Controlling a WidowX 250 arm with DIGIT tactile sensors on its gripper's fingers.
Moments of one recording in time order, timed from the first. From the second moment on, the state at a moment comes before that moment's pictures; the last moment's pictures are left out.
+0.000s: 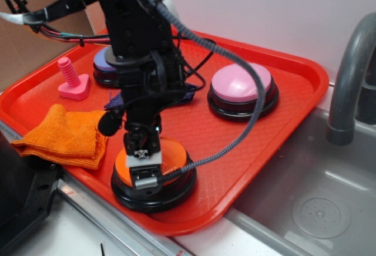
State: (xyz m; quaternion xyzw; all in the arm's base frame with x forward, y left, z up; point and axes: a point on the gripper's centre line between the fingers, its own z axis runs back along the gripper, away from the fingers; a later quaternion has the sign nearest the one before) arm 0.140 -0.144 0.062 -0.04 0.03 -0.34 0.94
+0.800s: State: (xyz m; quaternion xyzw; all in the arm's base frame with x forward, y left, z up) arm 0.146 -0.155 0.052 -0.05 0.03 -0.35 0.93
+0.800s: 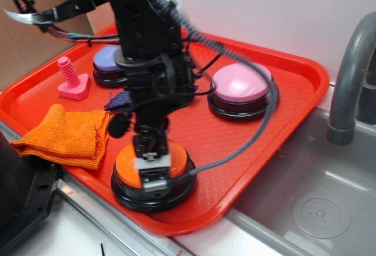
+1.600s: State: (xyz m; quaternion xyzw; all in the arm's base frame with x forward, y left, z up) arm 0.145 -0.144 0.090 0.00 0.03 -0.34 0.94
